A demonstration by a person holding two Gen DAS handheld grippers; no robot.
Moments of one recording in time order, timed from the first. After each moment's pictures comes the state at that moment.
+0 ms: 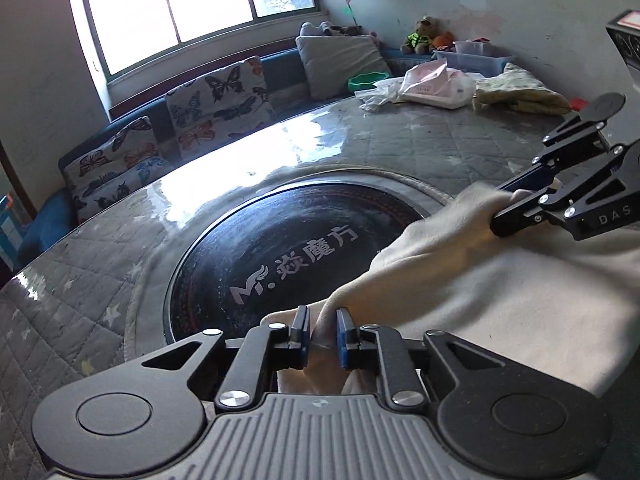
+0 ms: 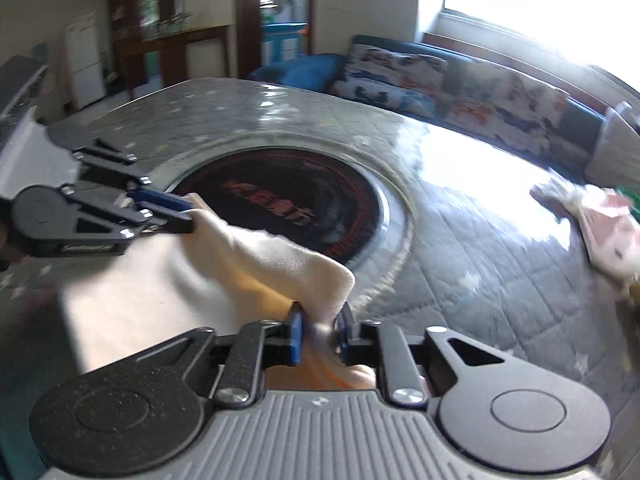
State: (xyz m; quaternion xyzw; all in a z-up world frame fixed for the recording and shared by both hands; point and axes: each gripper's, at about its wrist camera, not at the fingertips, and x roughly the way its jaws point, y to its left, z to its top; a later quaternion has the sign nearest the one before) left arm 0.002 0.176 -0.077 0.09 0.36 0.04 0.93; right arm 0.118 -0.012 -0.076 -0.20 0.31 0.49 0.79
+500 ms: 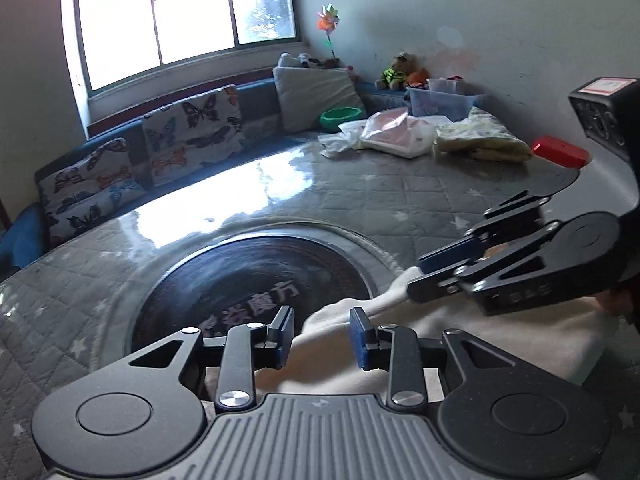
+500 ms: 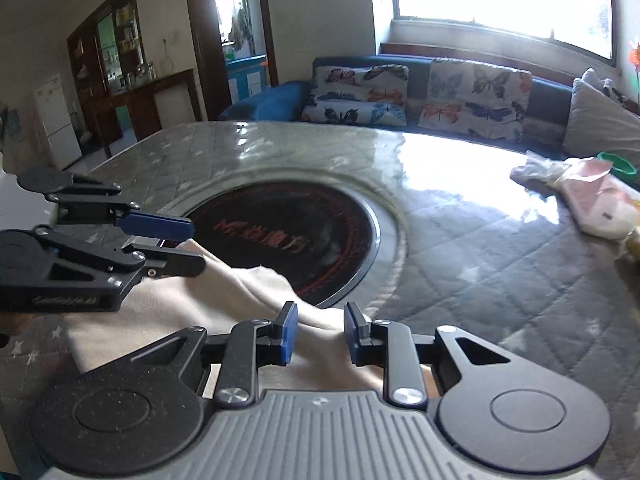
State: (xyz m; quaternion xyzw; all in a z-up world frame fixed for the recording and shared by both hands) left arm 0.006 0.146 -0.049 0.06 0.32 -0.01 0.94; right arm 0.117 -0.012 -0.076 -0.13 0.33 0.47 0.81
